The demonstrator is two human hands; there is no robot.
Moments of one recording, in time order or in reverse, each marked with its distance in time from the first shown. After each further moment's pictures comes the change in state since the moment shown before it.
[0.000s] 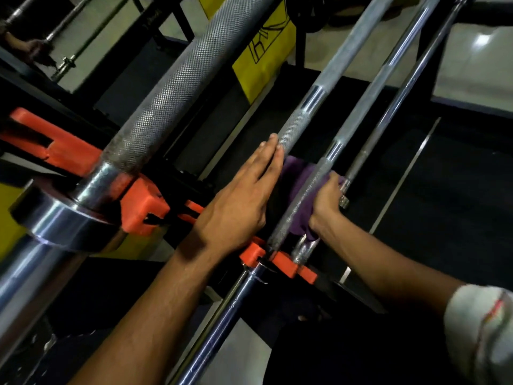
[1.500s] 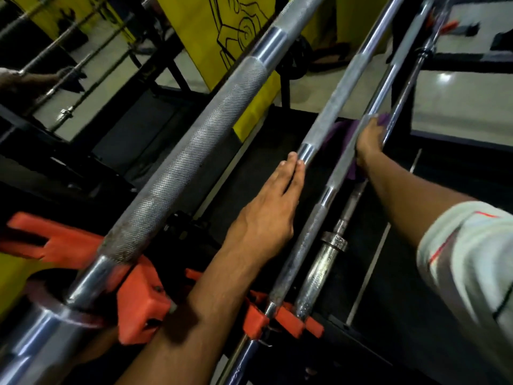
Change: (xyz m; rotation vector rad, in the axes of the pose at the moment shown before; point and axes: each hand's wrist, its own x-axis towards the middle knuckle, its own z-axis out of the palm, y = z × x) left_hand 0.080 -0.006 0.017 0.049 0.046 -0.001; right_hand 0.124 -0.217 0.052 -0.381 0.261 -0.499
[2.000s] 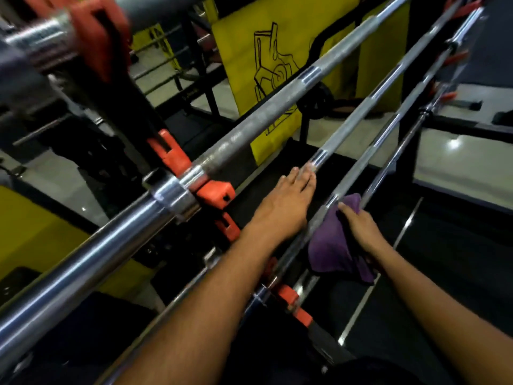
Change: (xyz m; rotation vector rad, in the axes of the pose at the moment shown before) left_hand -0.033 0.035 -0.020 0.160 -0.037 -0.067; right_hand -0.204 0.068 -0.121 -0.297 -0.558 -0.237
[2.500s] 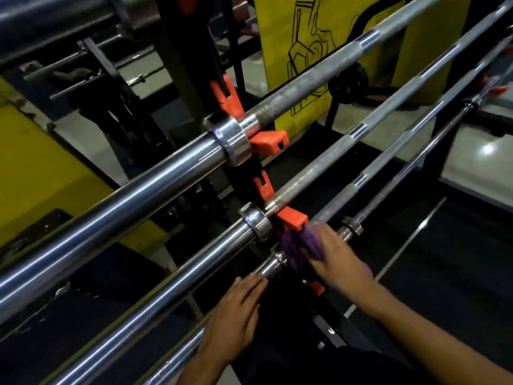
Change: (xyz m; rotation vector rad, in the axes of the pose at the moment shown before) left_hand -0.302 0.006 0.150 -0.385 0.243 -0.194; right_hand -0.130 0.024 0.071 -0.632 -0.402 -0.571
